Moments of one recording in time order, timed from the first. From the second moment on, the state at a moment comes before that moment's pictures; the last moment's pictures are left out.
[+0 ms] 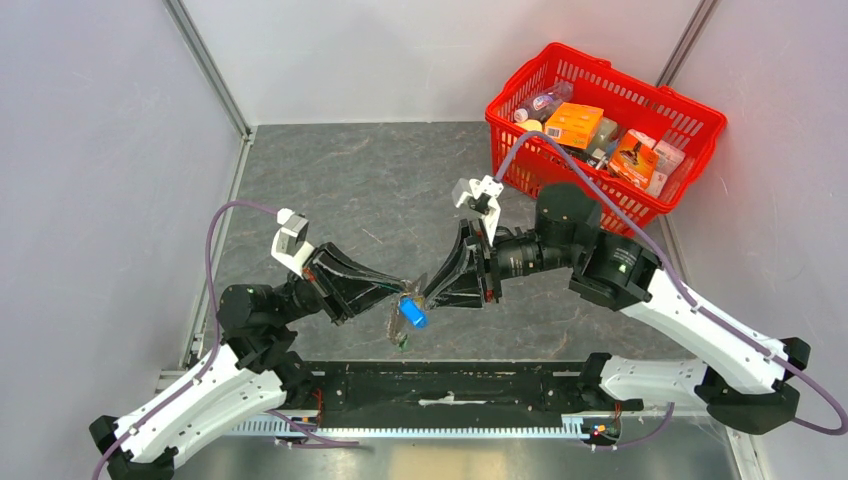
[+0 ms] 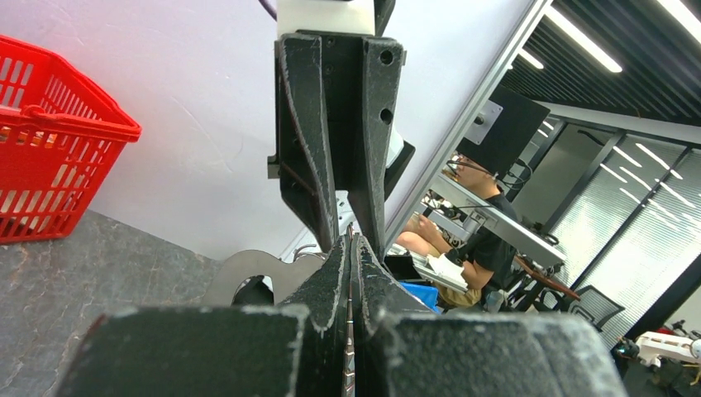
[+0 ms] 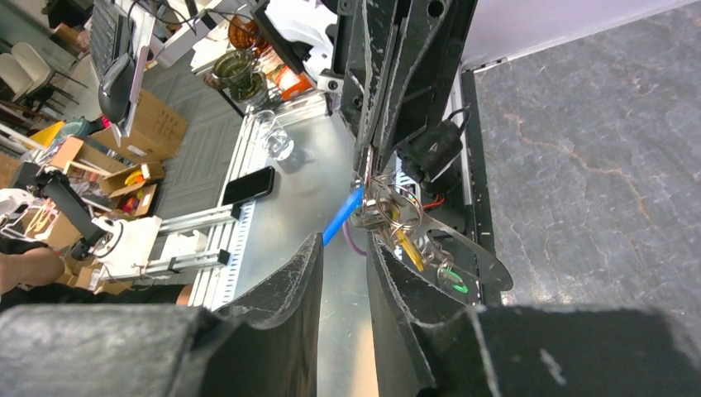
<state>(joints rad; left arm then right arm) -0.82 0.53 0.57 0.56 0.50 -0.91 0.99 1.09 1.35 -0.39 -0.73 0.37</state>
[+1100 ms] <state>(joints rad) -0.82 0.53 0.54 0.58 0.45 -0.92 0.99 1.13 1.38 -0.34 -0.68 0.40</state>
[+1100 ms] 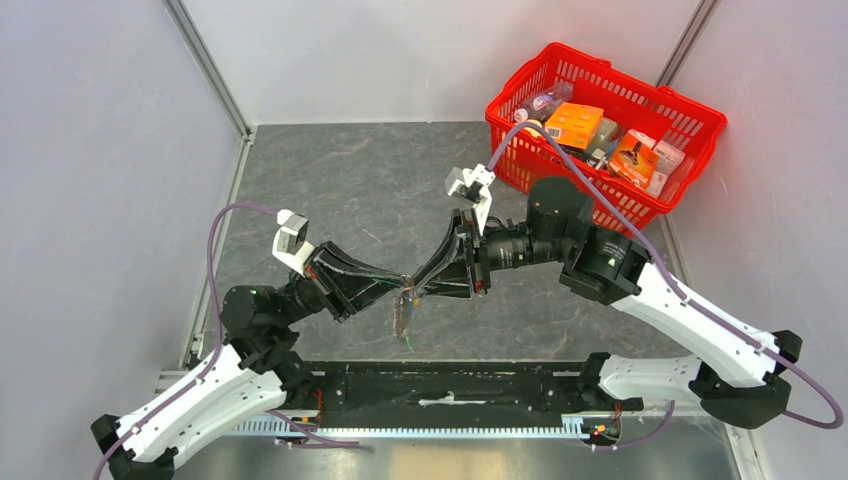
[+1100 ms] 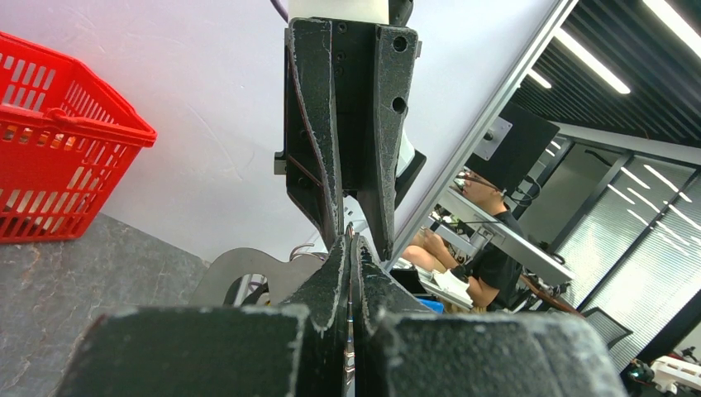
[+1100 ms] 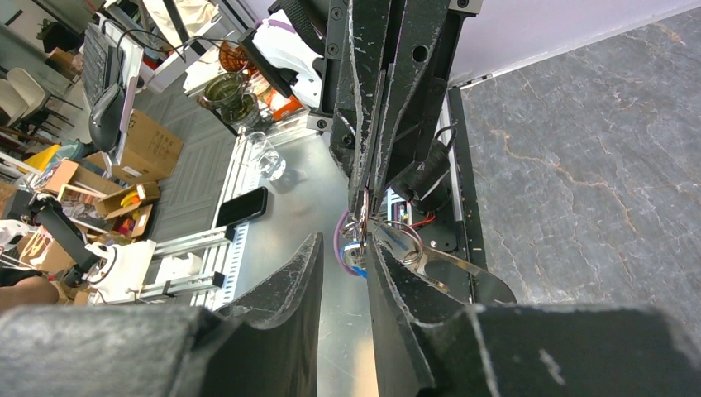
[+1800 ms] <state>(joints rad) -0.82 0.54 0.53 0.62 0.45 -0.94 0.99 1.15 1.38 -0.31 -0.65 0.42</state>
